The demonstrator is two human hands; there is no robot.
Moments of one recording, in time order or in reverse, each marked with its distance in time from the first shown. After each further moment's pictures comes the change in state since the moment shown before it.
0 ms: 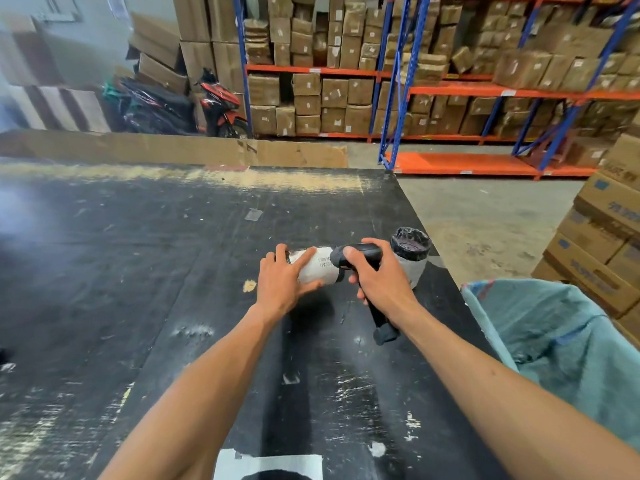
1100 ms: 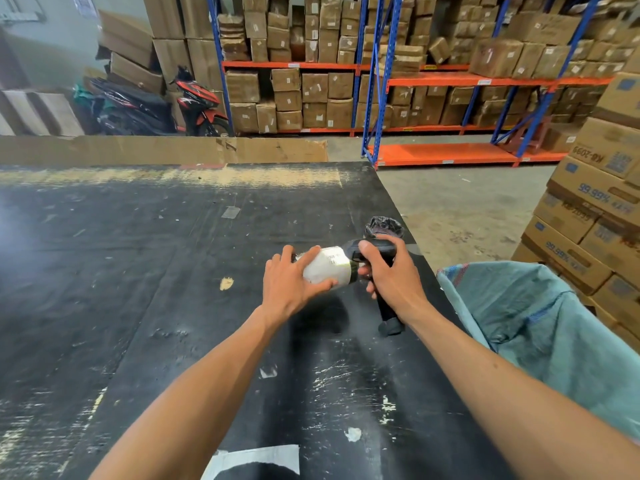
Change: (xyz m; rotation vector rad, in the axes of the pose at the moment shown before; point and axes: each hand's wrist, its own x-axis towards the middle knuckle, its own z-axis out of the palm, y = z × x) left_hand -0.011 0.064 0.004 -0.226 0.017 -0.008; right_hand -0.005 0.031 -0.058 0.058 0.143 0.008
